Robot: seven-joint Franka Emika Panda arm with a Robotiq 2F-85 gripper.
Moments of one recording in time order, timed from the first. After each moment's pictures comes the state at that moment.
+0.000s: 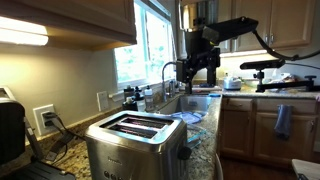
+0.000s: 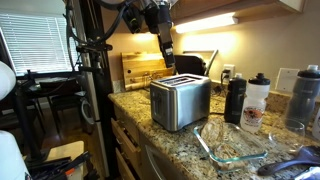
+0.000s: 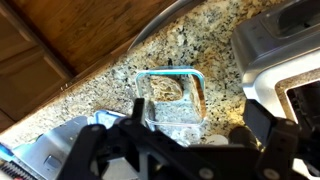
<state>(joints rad) -0.08 -0.46 0.20 -2.38 -0.26 2.00 0.69</state>
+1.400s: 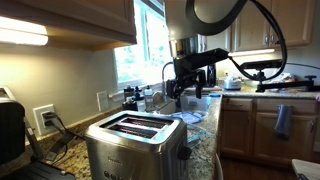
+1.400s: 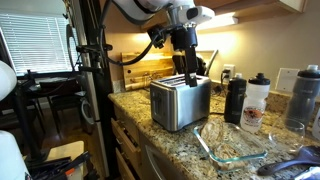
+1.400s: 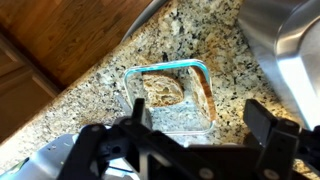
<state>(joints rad) -0.10 -0.22 0.10 -2.30 -0.26 2.13 0.69</state>
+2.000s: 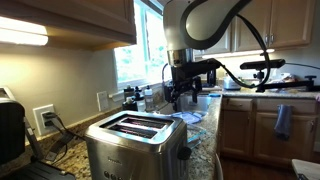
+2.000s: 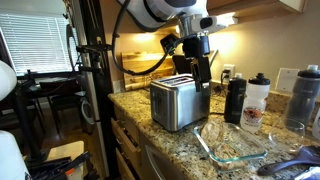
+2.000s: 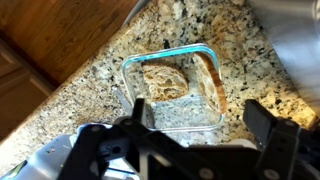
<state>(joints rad) -0.10 -0.12 0.05 -2.26 -0.28 2.20 0.69</state>
